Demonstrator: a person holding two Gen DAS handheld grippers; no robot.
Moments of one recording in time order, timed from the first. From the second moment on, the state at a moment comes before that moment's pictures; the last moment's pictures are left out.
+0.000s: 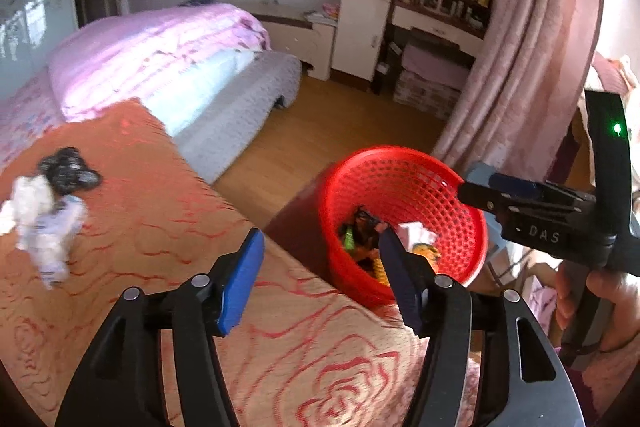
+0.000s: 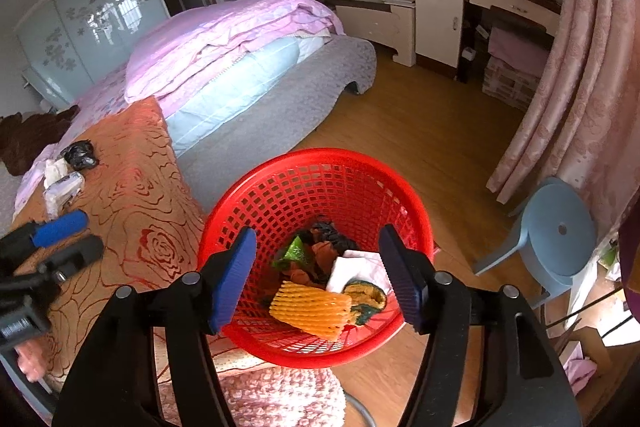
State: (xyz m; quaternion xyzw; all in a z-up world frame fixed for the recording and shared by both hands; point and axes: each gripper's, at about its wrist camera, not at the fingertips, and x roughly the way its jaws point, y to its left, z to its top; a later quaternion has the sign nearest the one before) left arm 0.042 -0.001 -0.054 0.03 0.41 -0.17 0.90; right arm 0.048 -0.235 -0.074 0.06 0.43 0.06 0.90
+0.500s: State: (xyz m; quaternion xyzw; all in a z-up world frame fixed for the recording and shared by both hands) left arm 0.031 0.123 -0.013 -0.01 0.36 0.00 0.93; right arm 0.039 -0.189 -0.068 0.03 0.42 0.10 0.90
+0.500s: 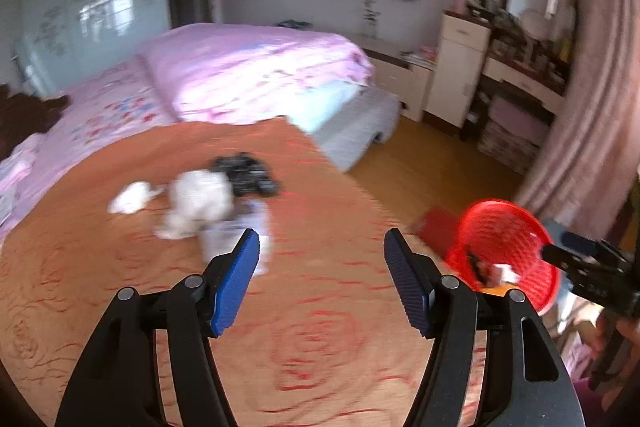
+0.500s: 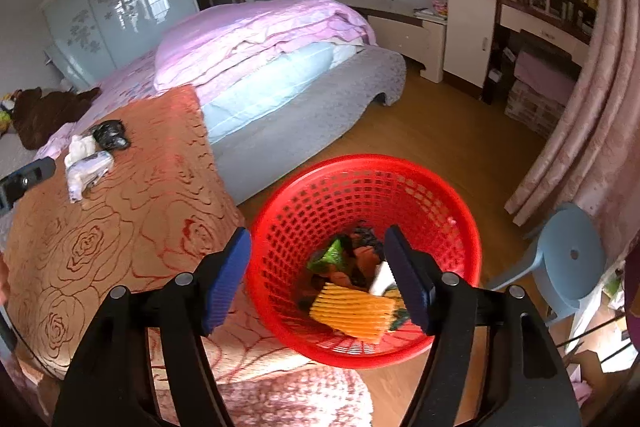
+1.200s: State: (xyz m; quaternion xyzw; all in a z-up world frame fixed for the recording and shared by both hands) left arm 0.049 0.299 -0.021 -0.06 0.37 0.18 0.91; right arm 0.052 -0.034 -0.057 -0.01 0.39 0.23 0.89
